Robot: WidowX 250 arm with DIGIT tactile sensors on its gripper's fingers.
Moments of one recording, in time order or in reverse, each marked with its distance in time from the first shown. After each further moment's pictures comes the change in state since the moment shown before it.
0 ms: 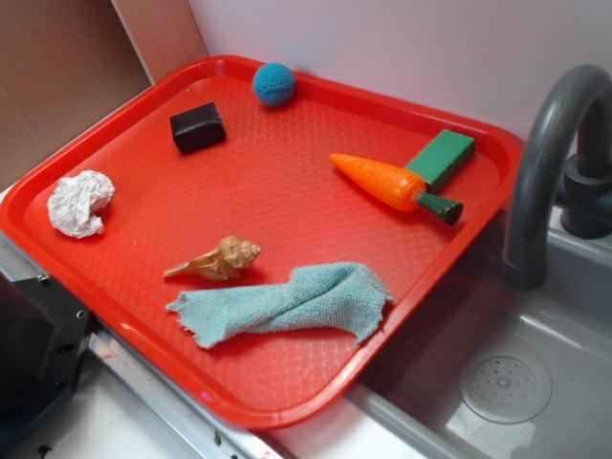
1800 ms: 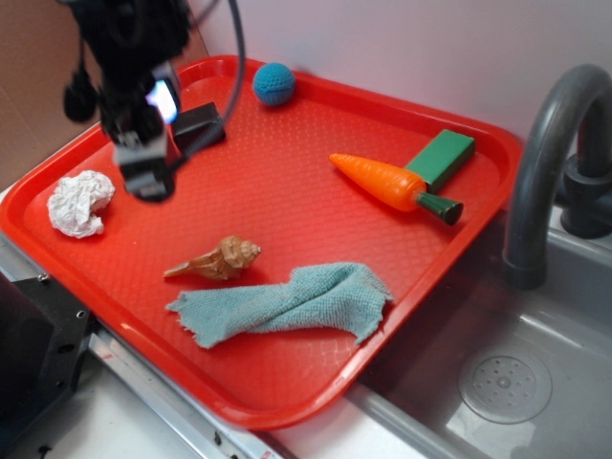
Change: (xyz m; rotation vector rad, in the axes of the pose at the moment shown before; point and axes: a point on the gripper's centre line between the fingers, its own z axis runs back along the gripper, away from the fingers) arm 0.048 -0.052 -0.128 0.028 0.107 -0.713
